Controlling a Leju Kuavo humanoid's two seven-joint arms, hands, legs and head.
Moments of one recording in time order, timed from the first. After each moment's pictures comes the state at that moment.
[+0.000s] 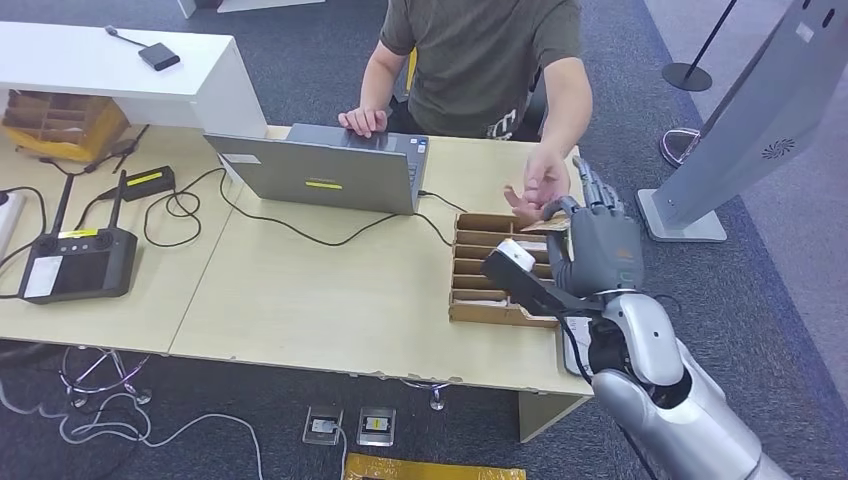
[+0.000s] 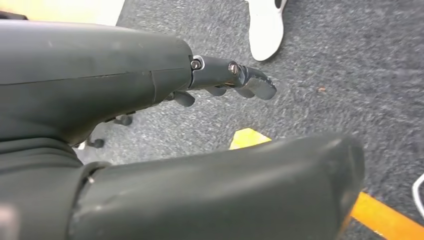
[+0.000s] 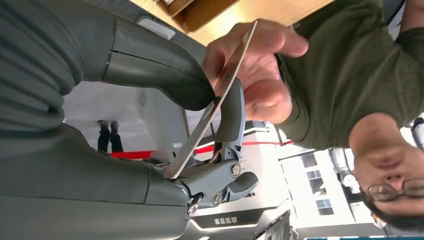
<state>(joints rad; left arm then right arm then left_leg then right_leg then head) -0.15 -0.17 1.27 -0.10 -0.88 0.26 -0.20 -0.56 -0.35 0.72 -1.55 0.94 -0.20 0.50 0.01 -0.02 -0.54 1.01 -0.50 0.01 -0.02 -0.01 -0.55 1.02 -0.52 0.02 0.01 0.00</state>
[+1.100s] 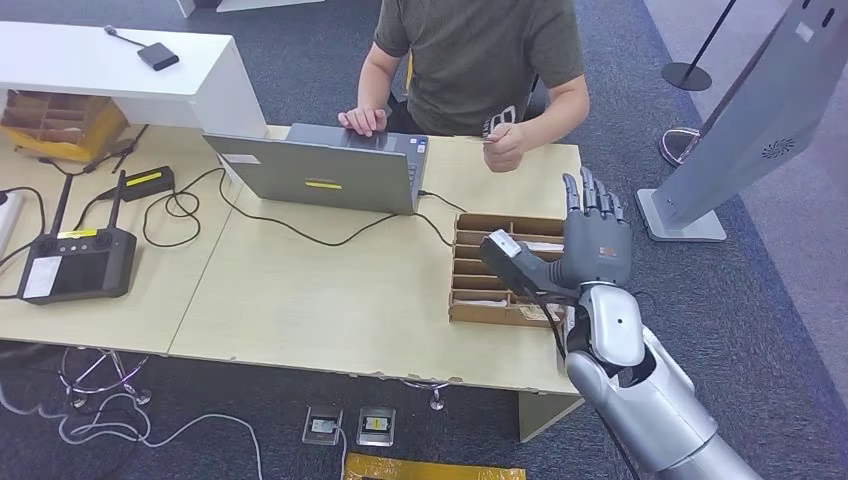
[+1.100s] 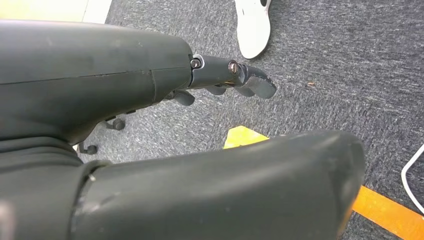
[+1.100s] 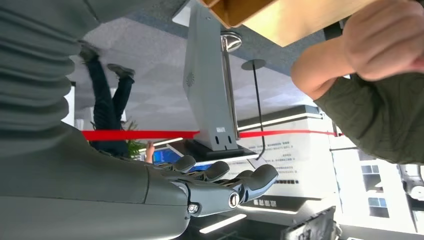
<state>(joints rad) -0.15 -0.16 1.27 -0.10 -0.92 0.20 -0.20 -0.57 -0.18 0.66 -1.26 1.17 -0.20 0.54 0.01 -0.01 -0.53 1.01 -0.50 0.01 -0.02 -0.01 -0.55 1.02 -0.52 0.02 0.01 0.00</state>
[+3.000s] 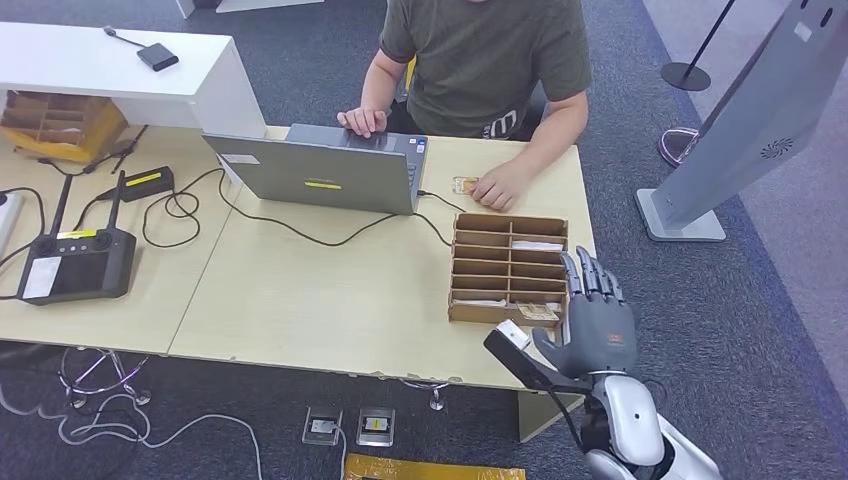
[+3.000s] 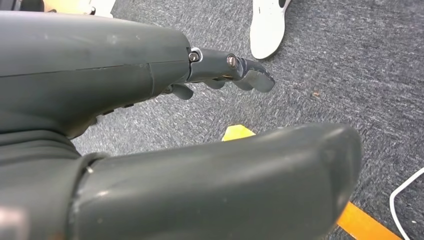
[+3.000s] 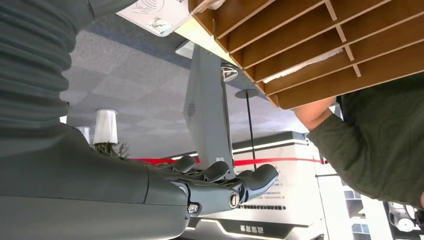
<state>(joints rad) -0.15 -0.16 1.27 -0.10 -0.79 0.30 -0.23 -0.37 -0.40 0.84 -1.46 1.10 -0.36 0.63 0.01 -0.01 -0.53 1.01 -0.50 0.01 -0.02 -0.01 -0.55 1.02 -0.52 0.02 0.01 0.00</state>
